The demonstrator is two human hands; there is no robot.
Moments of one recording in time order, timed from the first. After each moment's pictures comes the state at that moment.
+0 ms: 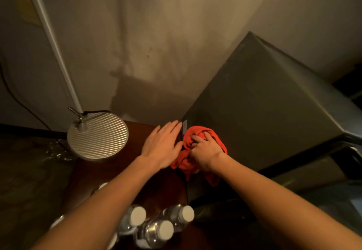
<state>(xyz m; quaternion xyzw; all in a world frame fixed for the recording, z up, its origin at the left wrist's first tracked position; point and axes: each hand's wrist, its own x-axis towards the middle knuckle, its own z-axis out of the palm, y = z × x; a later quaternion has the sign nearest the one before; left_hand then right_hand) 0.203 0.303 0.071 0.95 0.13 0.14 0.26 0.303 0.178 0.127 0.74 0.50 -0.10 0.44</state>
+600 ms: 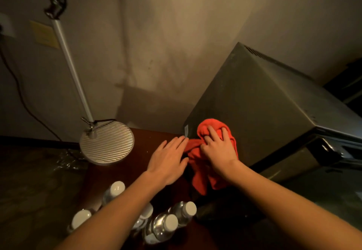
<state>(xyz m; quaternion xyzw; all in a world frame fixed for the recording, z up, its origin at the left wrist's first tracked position) 0.164 0.275 0.088 0.95 0.09 0.14 0.25 0.273 0.148 0.172 0.81 0.45 0.02 0.36</state>
